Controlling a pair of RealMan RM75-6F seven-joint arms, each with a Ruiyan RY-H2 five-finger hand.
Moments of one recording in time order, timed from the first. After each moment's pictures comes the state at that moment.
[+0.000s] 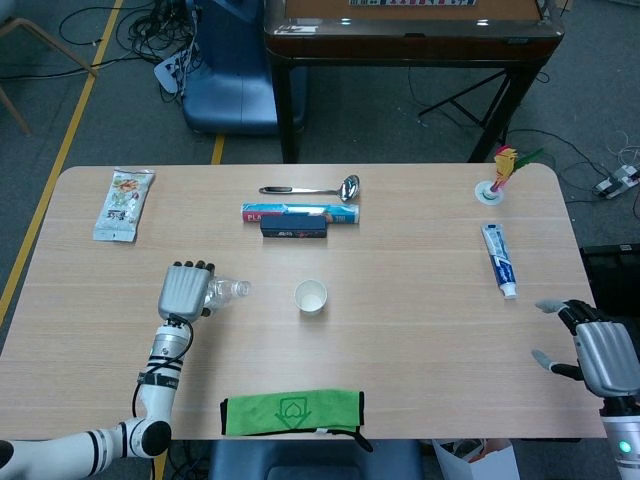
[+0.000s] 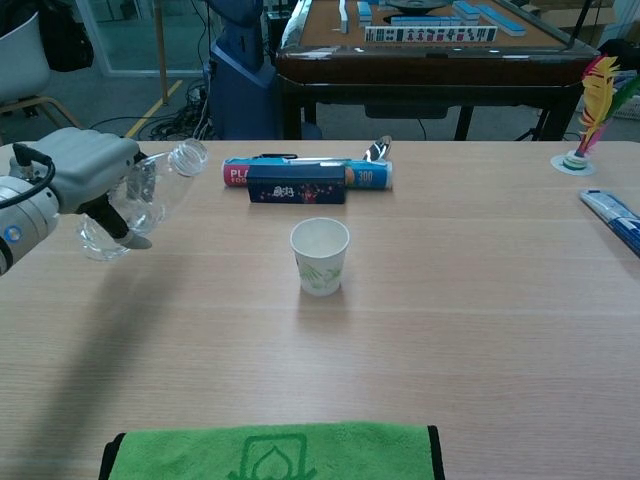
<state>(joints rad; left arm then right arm) -0.63 -1.71 -0.26 -1.43 1.00 1.25 0.88 0.08 -1.07 0.05 -1.63 -1.54 1.48 0.09</state>
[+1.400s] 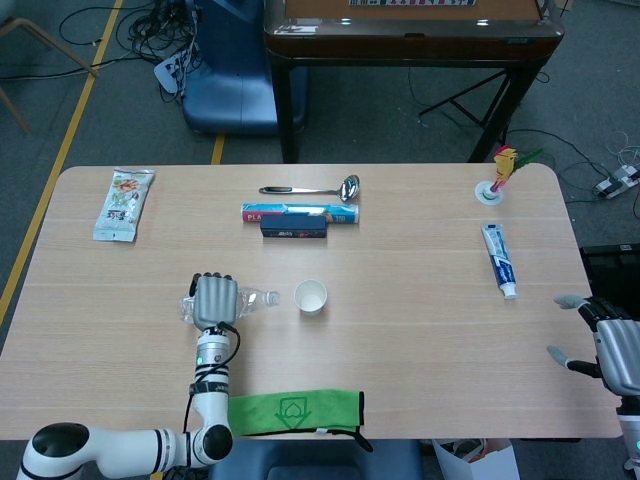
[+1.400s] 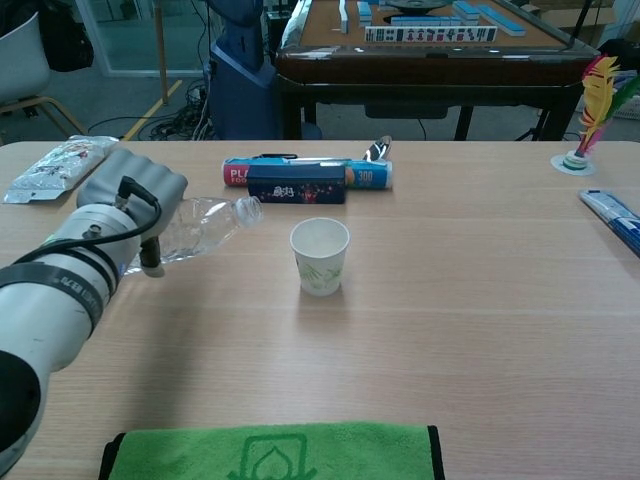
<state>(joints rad) -0.79 -1.96 -0.29 -1.39 0.71 1.50 1.46 0.06 -1.04 0.06 -1.62 -1.51 1.49 0.15</state>
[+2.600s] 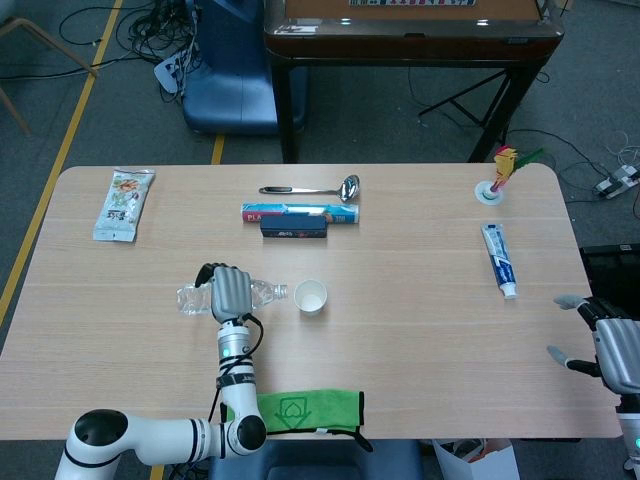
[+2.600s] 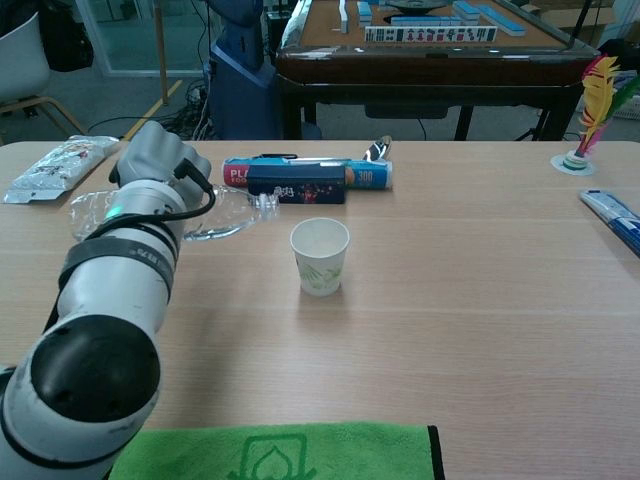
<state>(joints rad) -0.96 -2.07 -0.37 -1.29 0.59 1.62 1.78 0.07 -1.04 0.07 -1.61 -1.49 1.47 0.15</state>
